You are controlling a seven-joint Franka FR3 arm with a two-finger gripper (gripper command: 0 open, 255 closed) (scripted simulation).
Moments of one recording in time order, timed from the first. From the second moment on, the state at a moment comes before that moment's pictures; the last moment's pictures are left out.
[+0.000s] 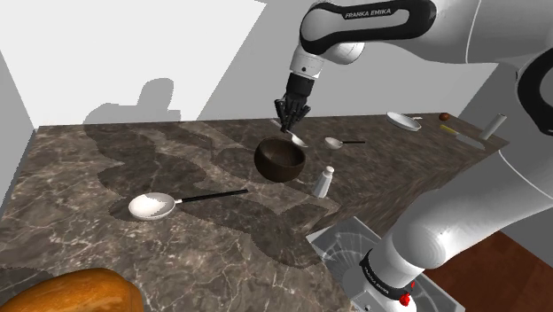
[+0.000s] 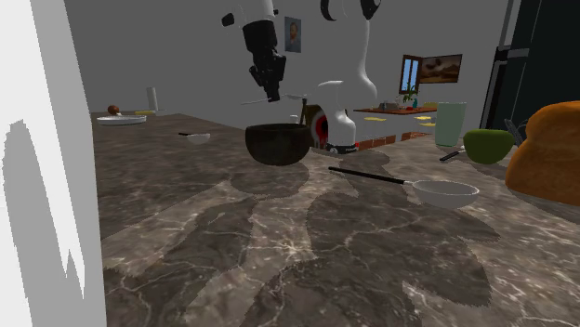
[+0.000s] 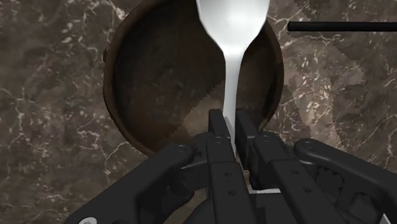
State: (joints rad) arm -0.02 -0.25 0.02 -2.16 0.19 1.79 0.14
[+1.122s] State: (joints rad) arm -0.02 -0.21 0.03 -2.28 0.19 1.94 0.11
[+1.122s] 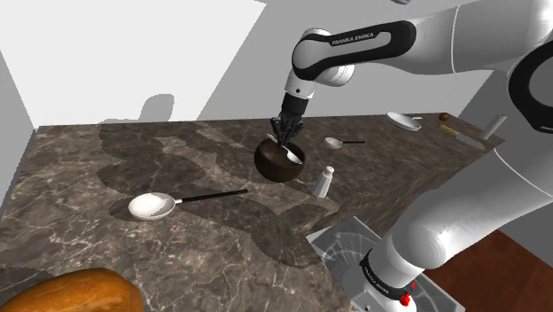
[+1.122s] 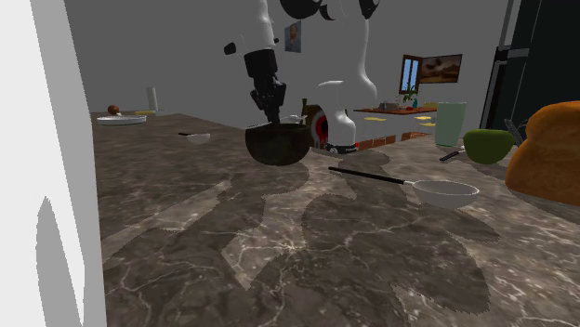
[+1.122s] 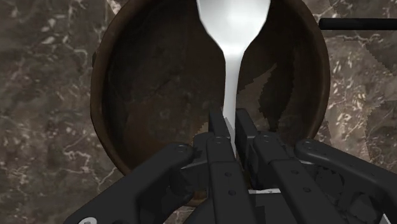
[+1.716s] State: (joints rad) arm -0.02 -0.22 0.02 -2.24 0.19 1.91 0.12
